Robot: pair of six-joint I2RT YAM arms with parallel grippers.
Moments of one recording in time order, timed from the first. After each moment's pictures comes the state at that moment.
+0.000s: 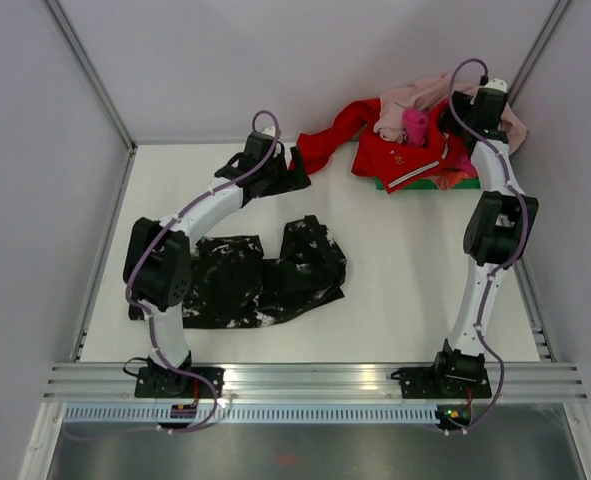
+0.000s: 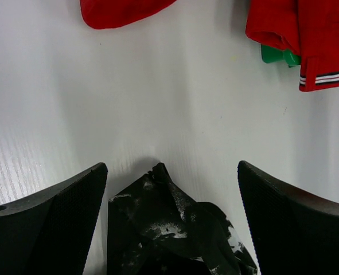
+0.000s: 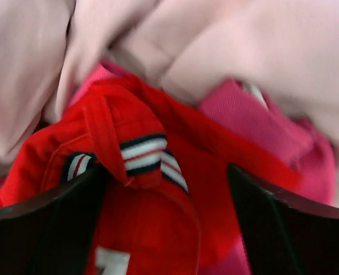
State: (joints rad) left arm -0.46 1.92 1.57 -0.30 0.06 -0.54; right arm -0.18 2.37 2.15 -0.18 0.03 0.20
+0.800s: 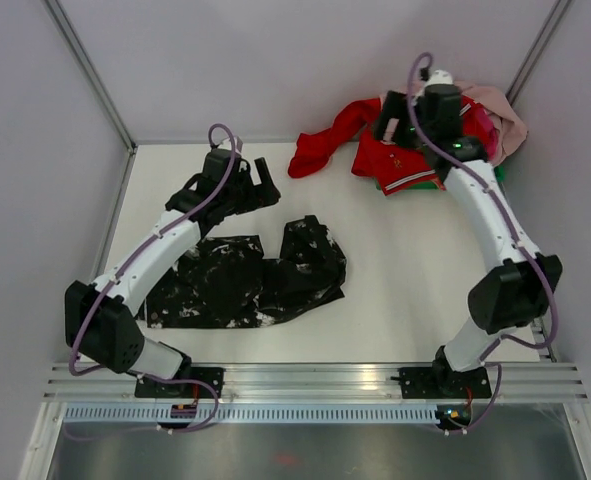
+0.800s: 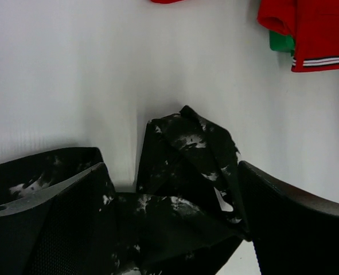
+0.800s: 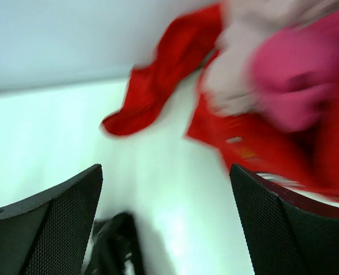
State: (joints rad) left arm -0.45 1.47 1.29 -0.44 -0.05 -0.57; right arm 0.13 1.66 1.75 -0.46 -0.02 0.34
